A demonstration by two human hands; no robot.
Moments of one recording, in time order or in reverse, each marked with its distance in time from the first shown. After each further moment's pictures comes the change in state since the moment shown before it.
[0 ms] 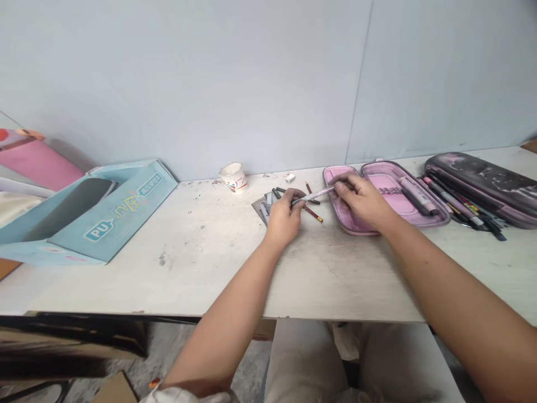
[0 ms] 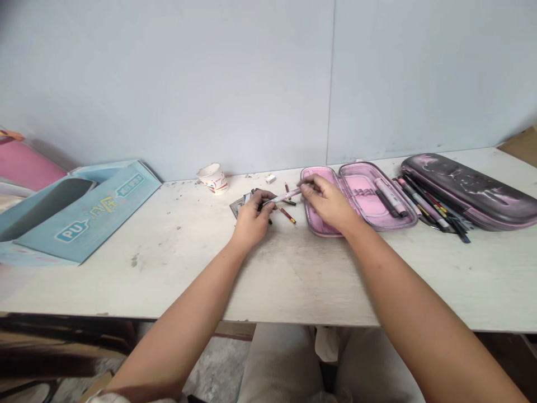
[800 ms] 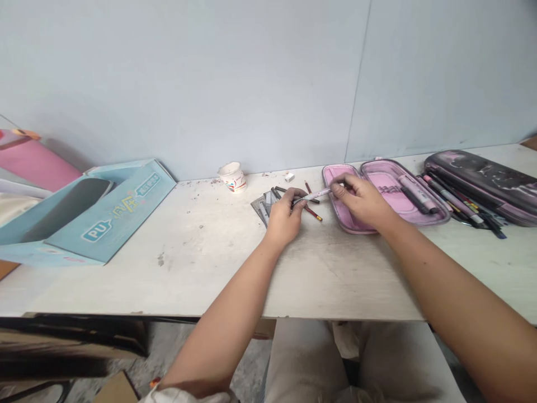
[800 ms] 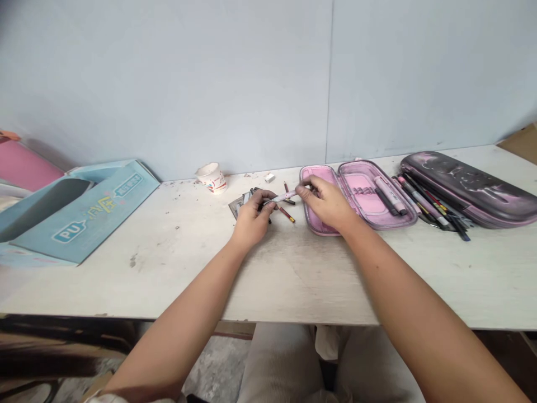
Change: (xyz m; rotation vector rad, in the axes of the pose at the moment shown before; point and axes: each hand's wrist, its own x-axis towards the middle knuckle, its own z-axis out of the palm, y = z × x) left_hand 0.000 0.000 0.001 -0.003 -0.021 0.028; right_hand -0.001 -0.006 -0.002 -0.154 0.003 -0.072
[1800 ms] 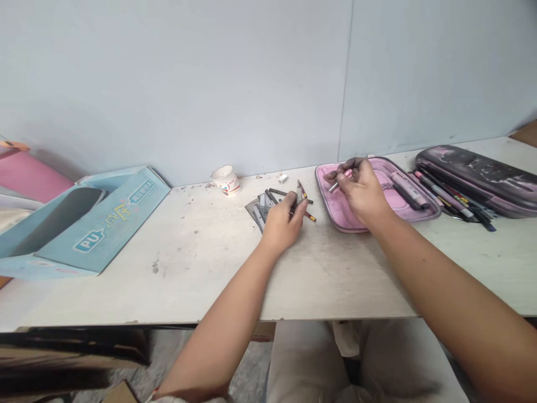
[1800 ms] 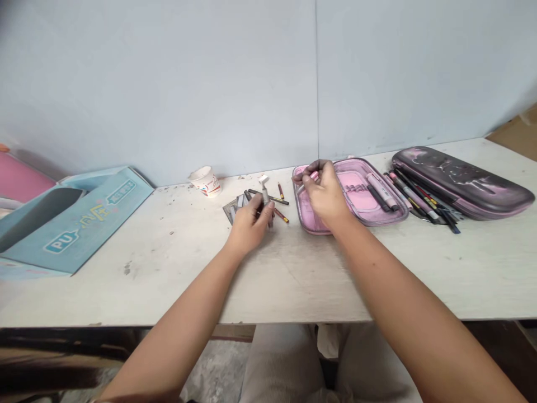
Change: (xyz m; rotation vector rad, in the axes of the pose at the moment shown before) left_hand -0.005 0.015 0.000 0.100 -0.056 0.036; right_hand 0.010 0.000 0.011 0.746 0.333 0.093
